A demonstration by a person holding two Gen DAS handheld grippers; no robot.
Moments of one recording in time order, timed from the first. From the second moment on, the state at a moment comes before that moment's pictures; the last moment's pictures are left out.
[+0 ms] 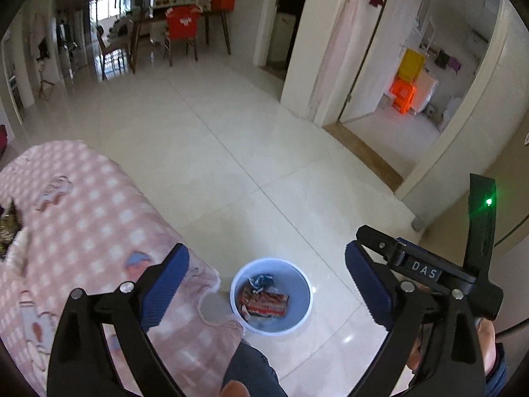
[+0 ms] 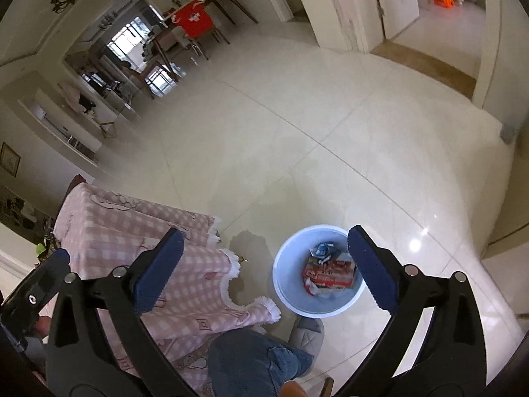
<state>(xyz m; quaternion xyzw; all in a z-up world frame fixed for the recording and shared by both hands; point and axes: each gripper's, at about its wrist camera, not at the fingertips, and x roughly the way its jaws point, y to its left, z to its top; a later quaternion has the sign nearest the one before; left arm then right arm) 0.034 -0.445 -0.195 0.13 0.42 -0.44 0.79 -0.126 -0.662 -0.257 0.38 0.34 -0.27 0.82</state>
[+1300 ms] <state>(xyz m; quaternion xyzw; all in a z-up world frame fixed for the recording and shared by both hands) 0.176 -0.098 -0.149 0.02 0.34 -0.14 0.93 0.151 -0.357 -0.192 0.13 0.42 -0.06 0.89</state>
